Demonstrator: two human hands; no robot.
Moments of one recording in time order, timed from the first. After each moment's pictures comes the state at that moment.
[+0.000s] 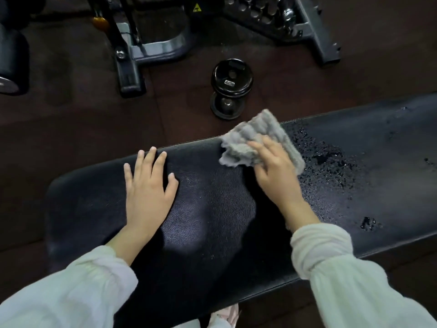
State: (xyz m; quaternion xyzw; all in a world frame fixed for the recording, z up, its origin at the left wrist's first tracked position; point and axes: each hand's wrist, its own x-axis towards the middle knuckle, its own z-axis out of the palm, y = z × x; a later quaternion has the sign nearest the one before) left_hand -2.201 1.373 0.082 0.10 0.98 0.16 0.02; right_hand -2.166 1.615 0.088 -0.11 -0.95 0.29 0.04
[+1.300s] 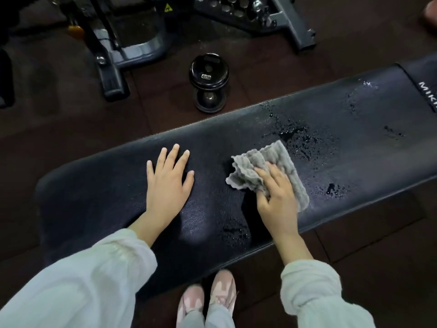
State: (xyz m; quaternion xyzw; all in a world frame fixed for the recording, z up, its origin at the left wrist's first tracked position) left_hand -2.166 1.432 0.099 0.19 0.97 0.14 0.11; right_hand -2.052 1.615 0.090 -0.24 -0.92 0.30 0.10
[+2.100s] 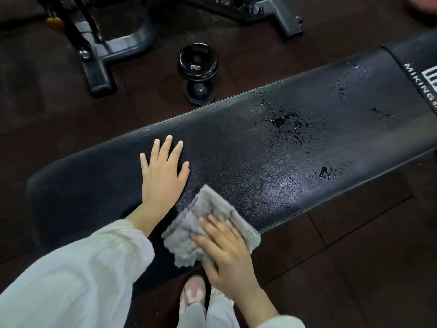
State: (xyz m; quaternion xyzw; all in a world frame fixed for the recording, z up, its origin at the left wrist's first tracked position) left_hand -2.165 1.430 0.101 0.19 0.96 0.16 0.13; right_hand -1.977 1.507 0.089 -0.04 -0.94 0.33 0.05
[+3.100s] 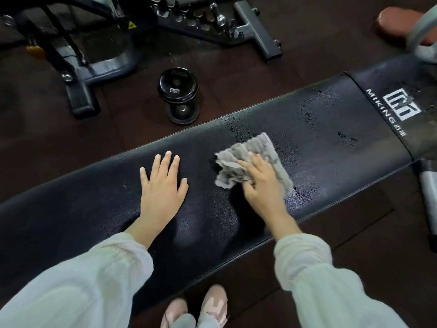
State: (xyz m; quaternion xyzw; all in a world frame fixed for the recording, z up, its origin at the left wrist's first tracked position) left_hand -2.168 1.498 0.106 0.22 0.96 0.10 0.14; right_hand -2.076 1.685 0.103 -0.24 -0.92 0.30 0.02
